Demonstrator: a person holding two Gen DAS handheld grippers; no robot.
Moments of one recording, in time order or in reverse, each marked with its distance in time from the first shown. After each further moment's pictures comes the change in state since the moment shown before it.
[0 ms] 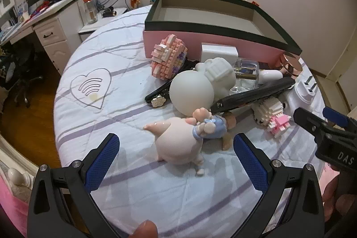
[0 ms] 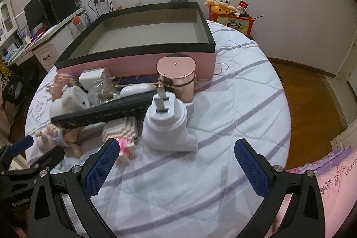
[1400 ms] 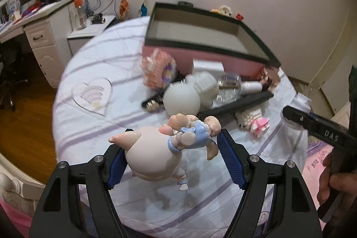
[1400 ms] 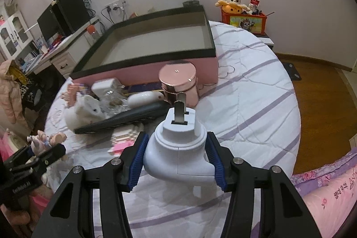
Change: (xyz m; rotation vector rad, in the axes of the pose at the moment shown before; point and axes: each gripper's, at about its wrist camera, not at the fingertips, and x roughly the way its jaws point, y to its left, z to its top) left arm -0.032 0.019 0.009 -0.025 -0.078 -0.147; right arm -0.008 -0.024 0.006 0.029 -0.023 0.163
